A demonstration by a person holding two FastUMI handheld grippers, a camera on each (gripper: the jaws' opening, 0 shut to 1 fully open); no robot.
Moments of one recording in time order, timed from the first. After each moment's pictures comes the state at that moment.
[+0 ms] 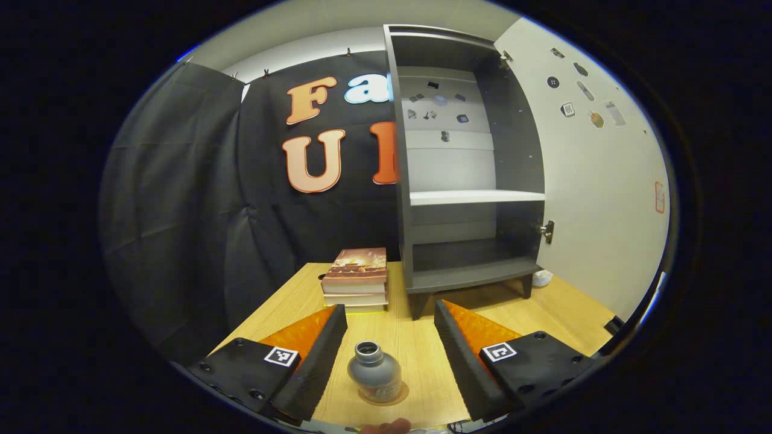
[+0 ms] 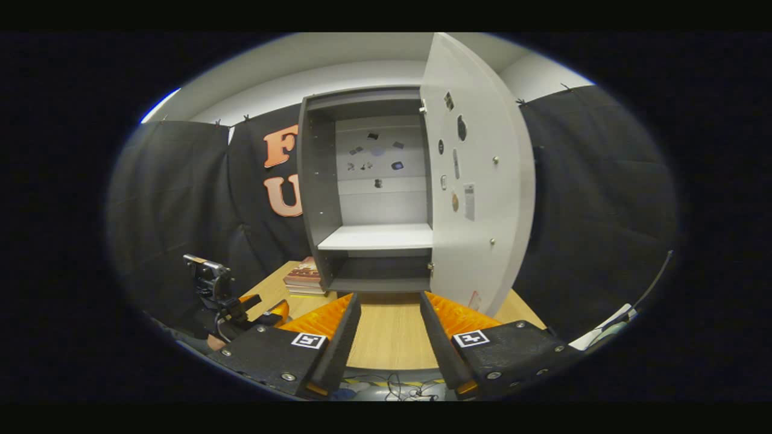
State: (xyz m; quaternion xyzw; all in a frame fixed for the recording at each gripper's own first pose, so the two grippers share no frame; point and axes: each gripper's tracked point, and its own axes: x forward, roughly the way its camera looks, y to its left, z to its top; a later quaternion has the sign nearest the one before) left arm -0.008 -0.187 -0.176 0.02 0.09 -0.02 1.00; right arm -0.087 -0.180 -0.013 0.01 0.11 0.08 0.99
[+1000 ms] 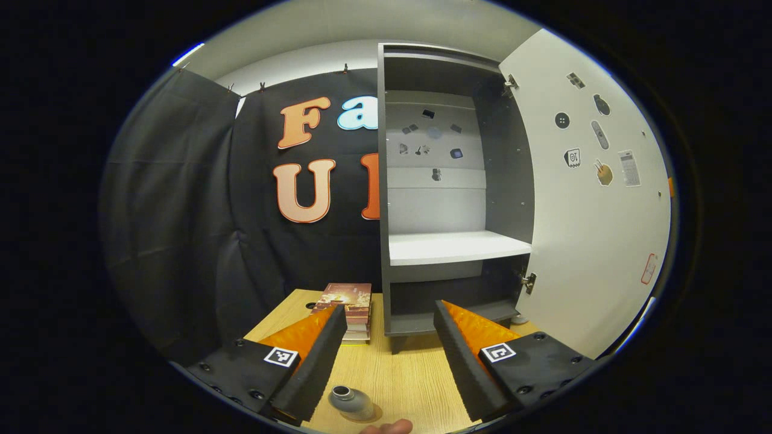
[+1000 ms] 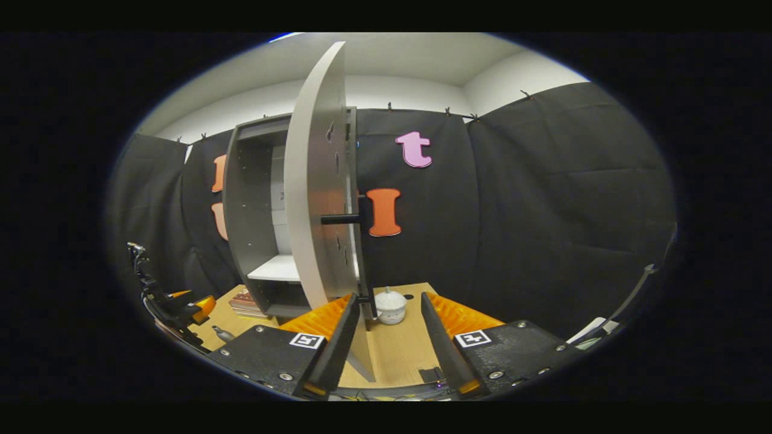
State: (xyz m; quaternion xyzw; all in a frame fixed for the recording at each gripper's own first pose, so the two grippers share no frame) left arm 0.018 -0.213 -0.088 0.01 0.06 -0.02 1.00; right arm -0.046 -0.324 0.029 0.01 0.06 -0.02 1.00
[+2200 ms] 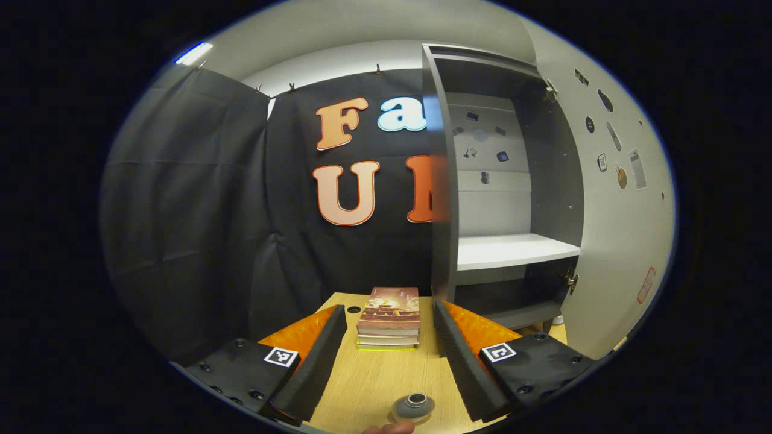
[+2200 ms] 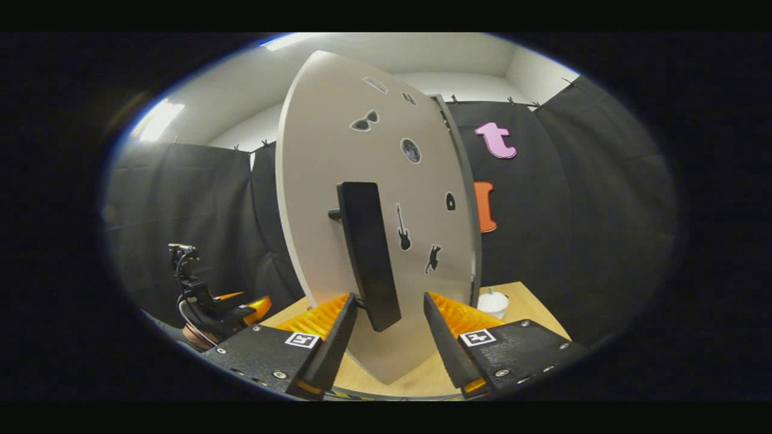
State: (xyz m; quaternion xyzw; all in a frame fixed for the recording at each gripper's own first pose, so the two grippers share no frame) left arm 0.028 -0.105 -0.081 0.01 0.06 0.05 1.00; right arm -0.005 -0.134 0.013 0.06 0.05 0.18 0.98
